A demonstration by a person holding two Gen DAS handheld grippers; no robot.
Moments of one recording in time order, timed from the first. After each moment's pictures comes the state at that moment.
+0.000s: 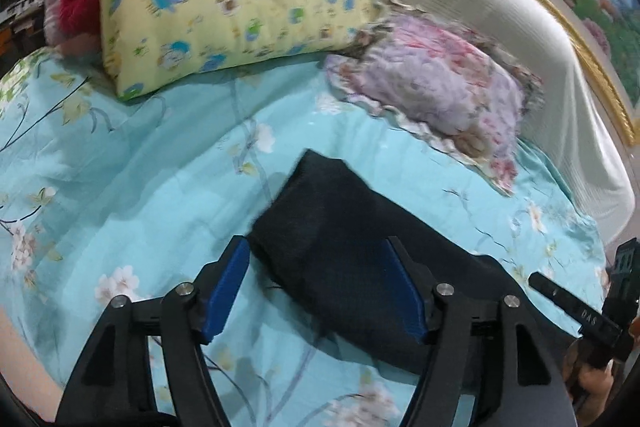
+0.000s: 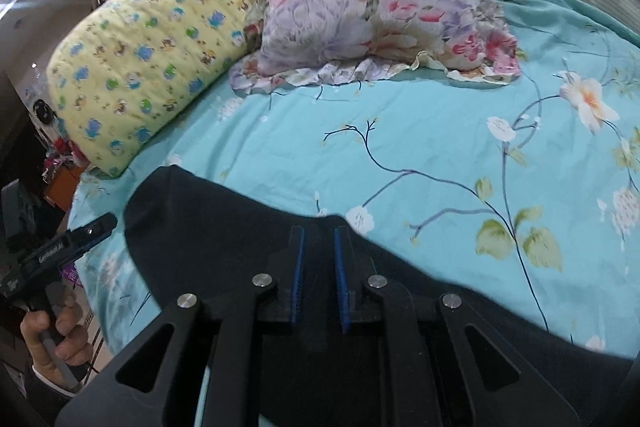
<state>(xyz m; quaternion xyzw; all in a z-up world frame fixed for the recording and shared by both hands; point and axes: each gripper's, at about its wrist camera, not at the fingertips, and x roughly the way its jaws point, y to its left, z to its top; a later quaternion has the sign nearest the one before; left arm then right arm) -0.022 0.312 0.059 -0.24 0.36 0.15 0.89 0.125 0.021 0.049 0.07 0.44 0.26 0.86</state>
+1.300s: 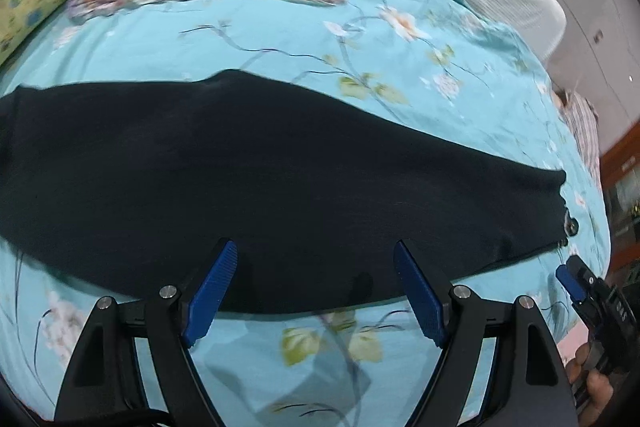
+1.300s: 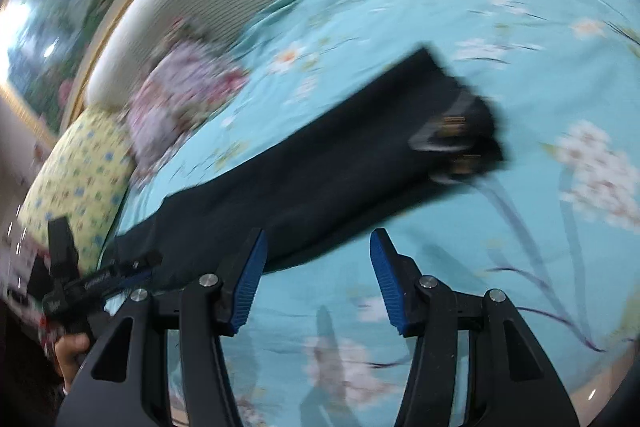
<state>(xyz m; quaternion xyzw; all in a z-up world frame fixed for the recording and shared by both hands) 0.039 0.051 0.015 -0.10 0.51 -0.08 0.85 -0.079 -0.243 0.020 0.31 0.38 -0.02 0.87</state>
